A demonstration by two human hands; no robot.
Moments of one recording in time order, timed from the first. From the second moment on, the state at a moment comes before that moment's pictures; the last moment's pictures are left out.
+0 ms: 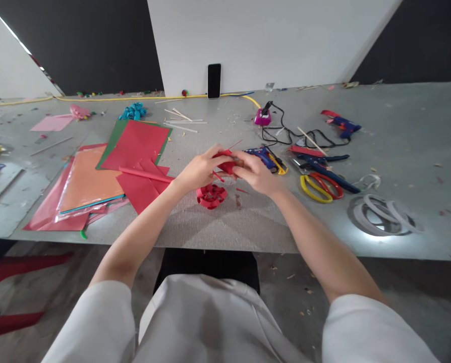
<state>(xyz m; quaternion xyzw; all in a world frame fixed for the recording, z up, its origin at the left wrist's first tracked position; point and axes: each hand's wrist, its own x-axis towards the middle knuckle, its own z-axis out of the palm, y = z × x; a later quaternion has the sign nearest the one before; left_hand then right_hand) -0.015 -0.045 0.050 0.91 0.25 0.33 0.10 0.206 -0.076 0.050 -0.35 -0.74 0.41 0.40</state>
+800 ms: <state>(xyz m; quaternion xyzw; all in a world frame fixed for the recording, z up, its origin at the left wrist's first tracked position) -0.011 -0.032 0.038 0.86 0.17 0.45 0.15 0.209 -0.071 0.045 -0.34 -0.71 0.41 0.46</state>
